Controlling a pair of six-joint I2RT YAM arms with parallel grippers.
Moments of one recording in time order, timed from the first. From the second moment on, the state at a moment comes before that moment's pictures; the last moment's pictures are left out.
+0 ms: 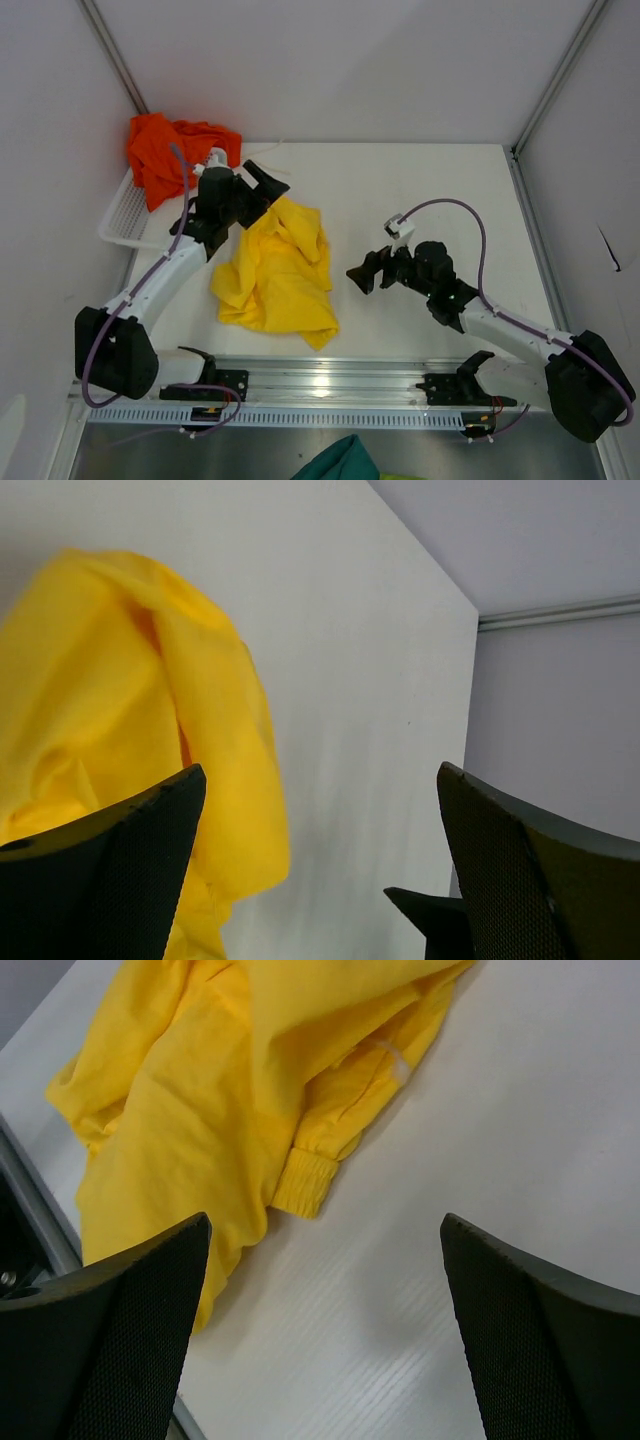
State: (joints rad) left arm -0.29 1.29 0.98 -0.14 0.09 -0.97; right arm 0.62 1.09 0.47 0.36 -0.24 0.28
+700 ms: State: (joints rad) left arm -0.29 0.69 0.87 -0.61 -0.03 -0.91; right arm 1.14 1.10 0.61 0.03 0.02 0.35
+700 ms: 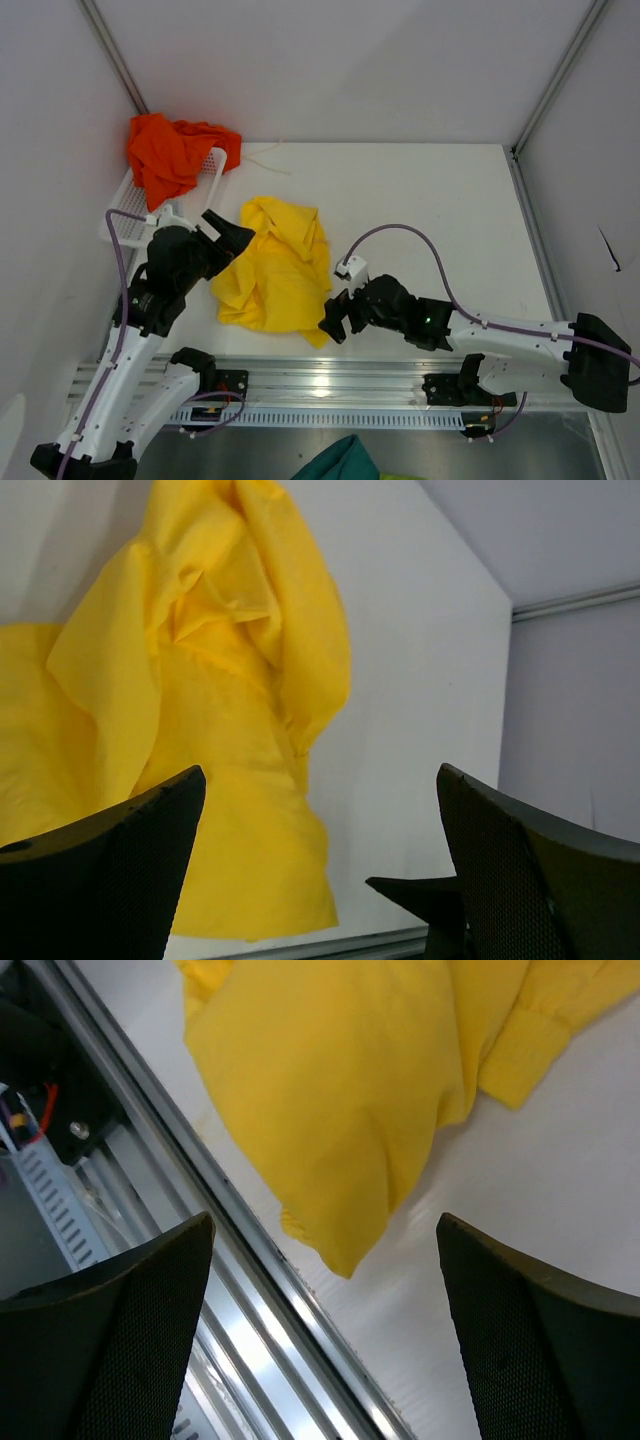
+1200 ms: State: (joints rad) left arm -0.29 0.68 0.62 -0.66 -0.04 -0.84; right arm 1.20 1.47 0.73 -0.11 0.27 0.45
